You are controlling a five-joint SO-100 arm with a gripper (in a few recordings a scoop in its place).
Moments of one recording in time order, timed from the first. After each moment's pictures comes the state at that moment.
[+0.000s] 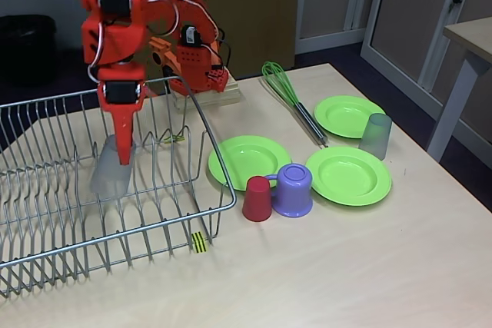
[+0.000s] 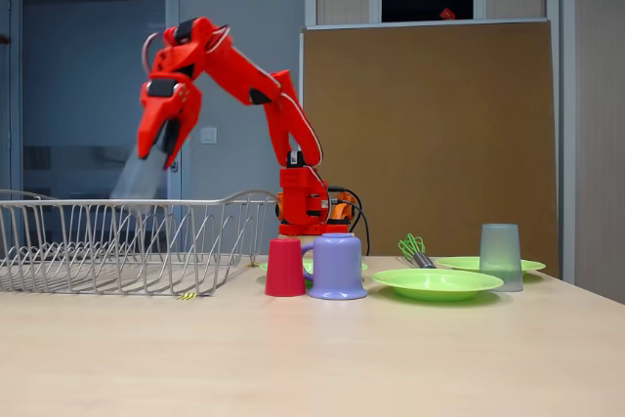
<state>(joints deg) 30.7 55.5 34.1 97.8 -29.4</state>
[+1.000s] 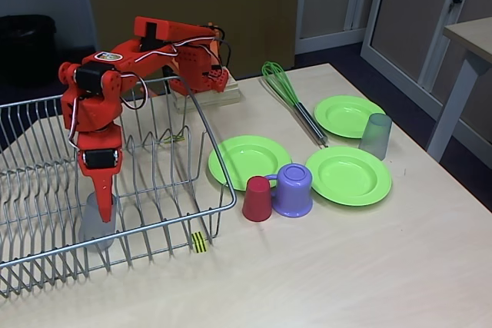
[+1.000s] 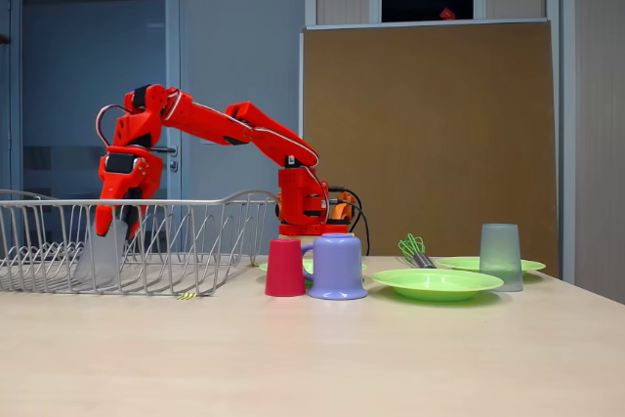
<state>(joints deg) 35.8 29.4 14.9 93.5 -37.5</state>
